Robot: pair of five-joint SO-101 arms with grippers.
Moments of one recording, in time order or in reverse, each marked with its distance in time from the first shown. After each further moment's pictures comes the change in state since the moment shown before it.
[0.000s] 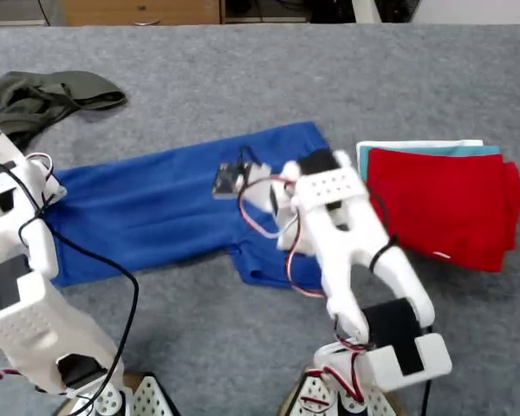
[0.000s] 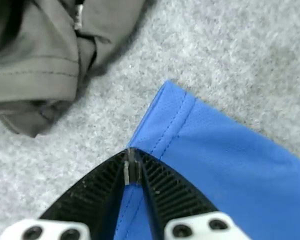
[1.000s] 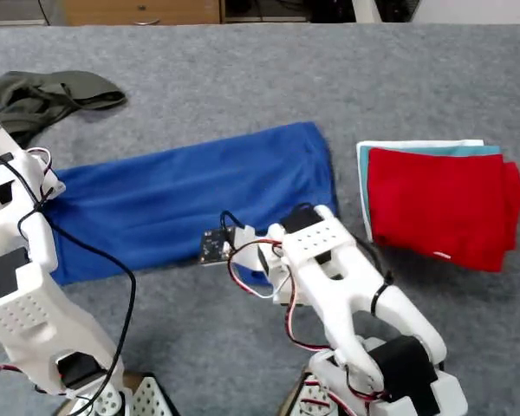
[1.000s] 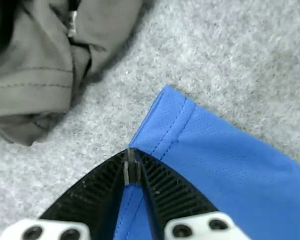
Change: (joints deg) left arm 0.3 3.2 -4.6 2.8 -0.5; right arm -7.8 -12.2 21.8 -6.8 1.0
